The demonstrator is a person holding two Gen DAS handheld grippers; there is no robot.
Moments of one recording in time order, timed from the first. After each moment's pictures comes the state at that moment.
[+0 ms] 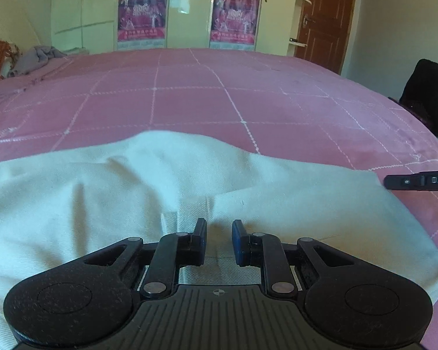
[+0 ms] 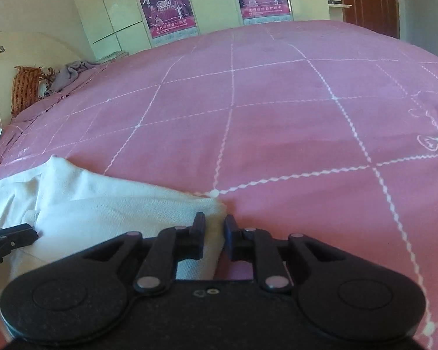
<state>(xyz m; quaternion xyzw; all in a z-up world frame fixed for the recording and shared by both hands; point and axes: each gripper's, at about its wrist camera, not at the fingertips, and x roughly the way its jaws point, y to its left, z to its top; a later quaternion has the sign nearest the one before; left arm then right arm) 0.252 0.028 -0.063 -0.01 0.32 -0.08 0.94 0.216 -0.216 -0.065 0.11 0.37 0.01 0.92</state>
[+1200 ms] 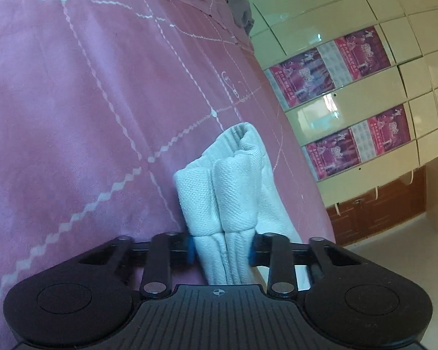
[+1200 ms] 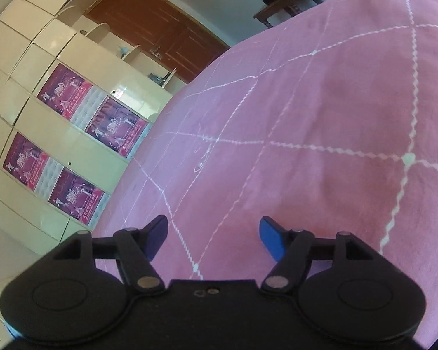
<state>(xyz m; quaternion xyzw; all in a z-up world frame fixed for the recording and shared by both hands) 0.229 0.370 -0.187 -0.51 0.26 0.02 0.82 0.008 -0.368 -0.081 0.47 0.14 -0.22 0.84</state>
